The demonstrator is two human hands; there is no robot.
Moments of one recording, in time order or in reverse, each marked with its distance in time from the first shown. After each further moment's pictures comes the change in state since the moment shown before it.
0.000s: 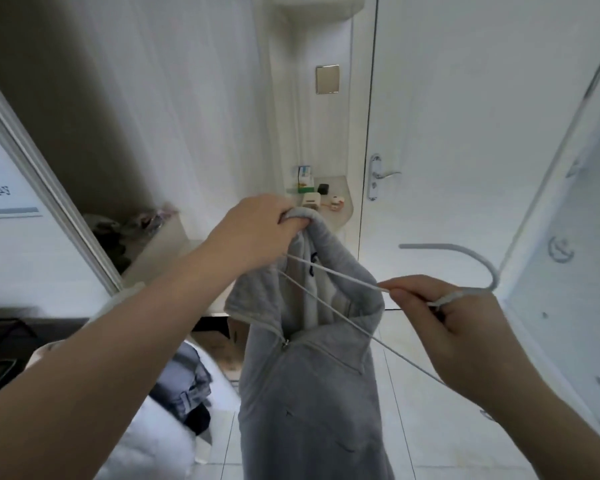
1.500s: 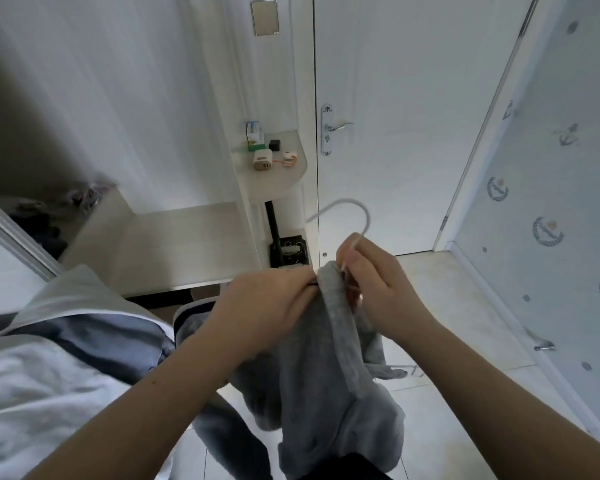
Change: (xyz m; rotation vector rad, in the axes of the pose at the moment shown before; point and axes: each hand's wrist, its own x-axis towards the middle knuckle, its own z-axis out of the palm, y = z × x) left_hand -0.102 0.025 0.103 0.060 -0.107 0.379; right_hand -0.018 0.052 0.057 0.440 0.004 0.228
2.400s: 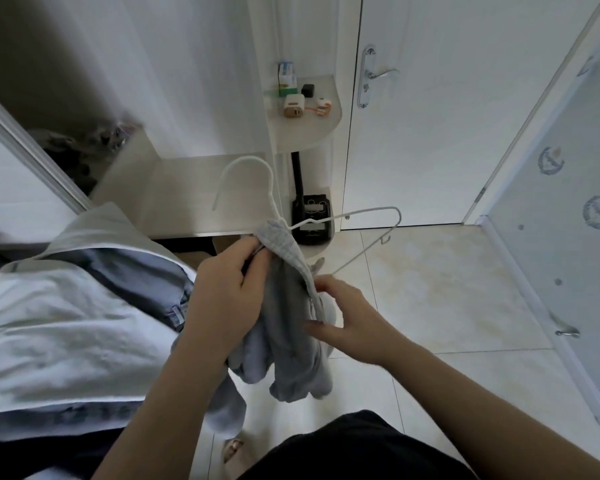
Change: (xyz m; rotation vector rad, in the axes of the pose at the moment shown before) left_hand -0.072 -0.020 0.022 -0.382 0.400 -0.492; right_hand -0.058 0.080 0.061 -0.233 -0.470 0.100
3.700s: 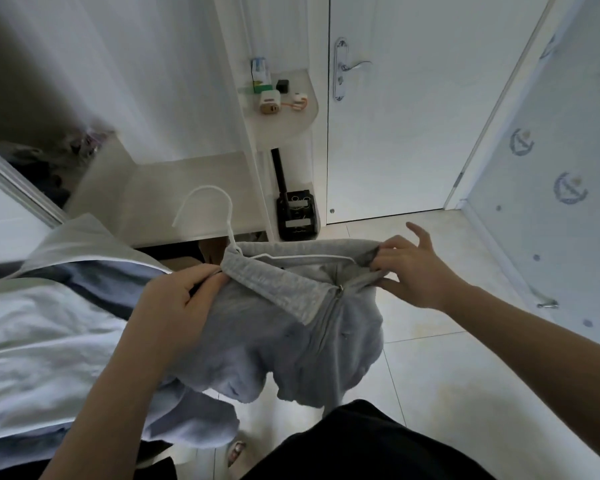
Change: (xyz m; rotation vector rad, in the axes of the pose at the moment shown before) left_hand -0.008 -0.046 -0.040 0.172 -0.232 -0.064; right_hand -0.010 0.072 -0.096 -0.858 0.082 -0.091
